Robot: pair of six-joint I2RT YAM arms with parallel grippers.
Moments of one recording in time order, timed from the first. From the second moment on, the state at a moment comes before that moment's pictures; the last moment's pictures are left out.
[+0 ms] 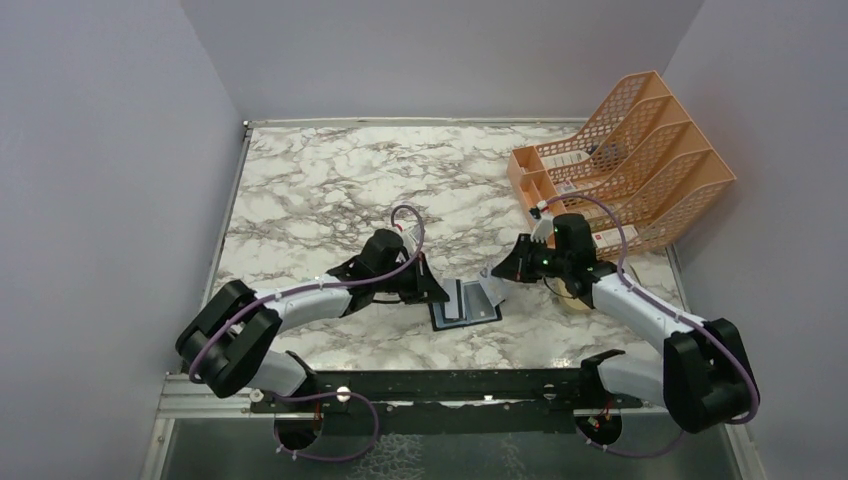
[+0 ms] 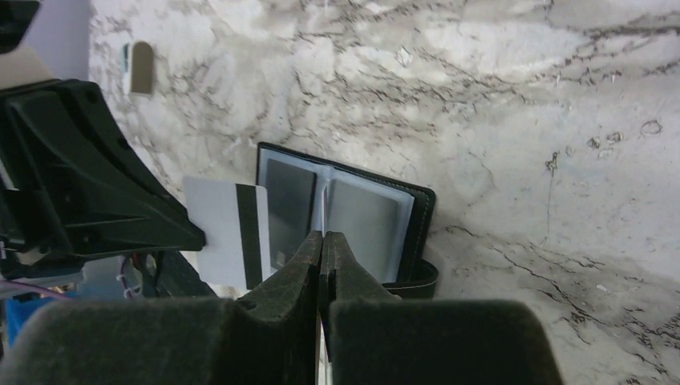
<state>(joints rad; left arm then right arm) -0.72 1.37 0.55 0.20 0.49 -0.92 0.31 1.15 0.52 0.00 -0.54 0.48</state>
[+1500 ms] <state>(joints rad) -0.67 1.58 0.59 0.23 0.56 -0.96 0.31 1.08 0.37 -0.10 -0.38 0.51</state>
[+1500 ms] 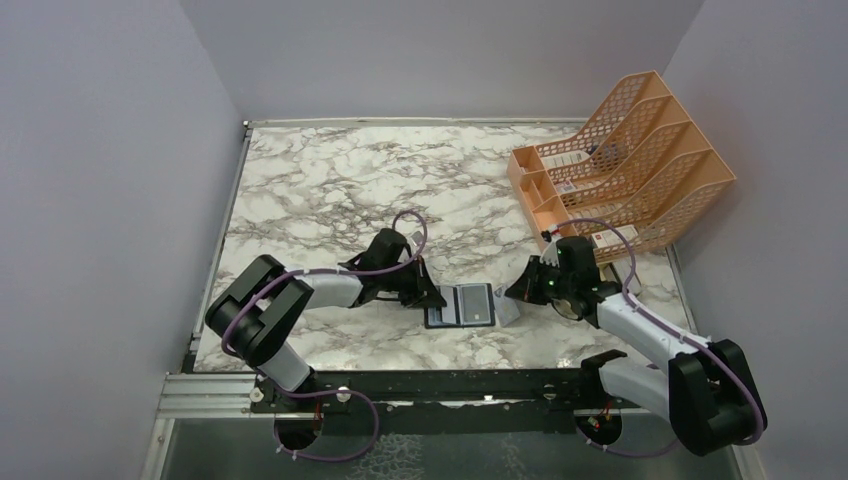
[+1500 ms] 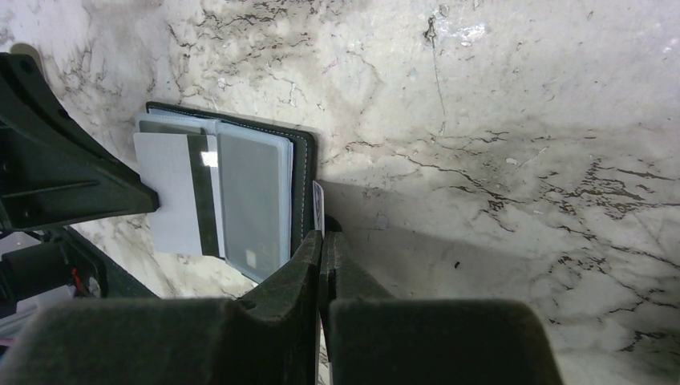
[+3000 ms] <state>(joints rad) -0.67 1.62 0.62 0.19 0.64 -0.94 0.31 1.10 0.37 -0.05 -0.44 0.58</state>
